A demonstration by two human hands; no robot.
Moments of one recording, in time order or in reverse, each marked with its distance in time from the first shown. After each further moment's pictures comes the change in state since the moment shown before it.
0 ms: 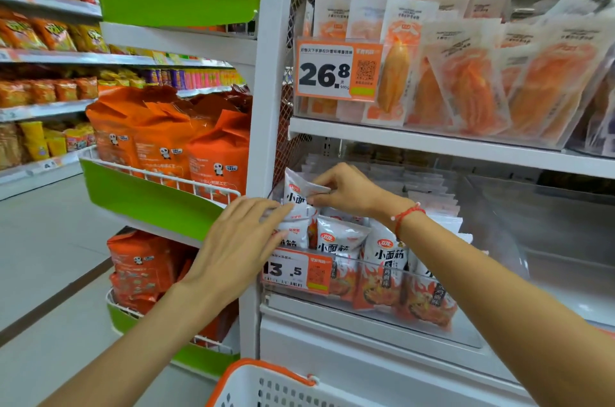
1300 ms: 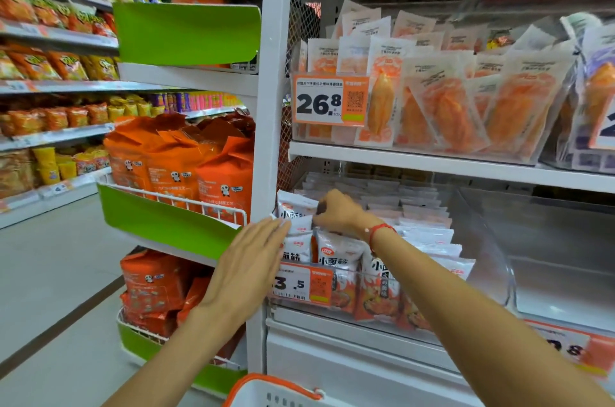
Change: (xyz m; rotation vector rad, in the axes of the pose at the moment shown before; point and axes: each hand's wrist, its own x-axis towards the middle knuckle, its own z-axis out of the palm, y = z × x) left_hand -0.006 0.012 0.004 -0.094 0.006 -0.072; right_hand 0.000 -0.019 0.014 -0.025 -0.020 0.359
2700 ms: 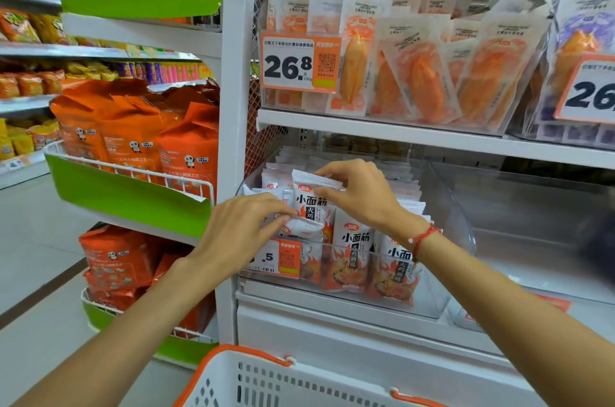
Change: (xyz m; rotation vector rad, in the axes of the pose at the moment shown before) left_hand 0.025 0.026 -0.009 -0.347 0.022 -0.003; right_hand -0.066 0.041 -0.030 -0.005 0.367 -0.249
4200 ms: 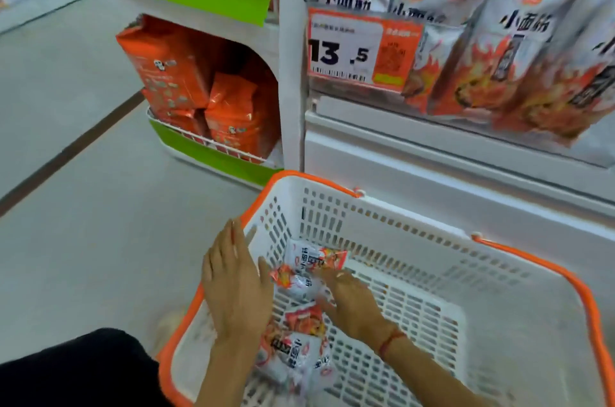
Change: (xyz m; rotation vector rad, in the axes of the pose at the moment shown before) left_hand -0.314 -0.002 0.114 0.377 -0.335 -0.900; right_hand -0.338 0.023 0.306 0.069 -0.792 0.155
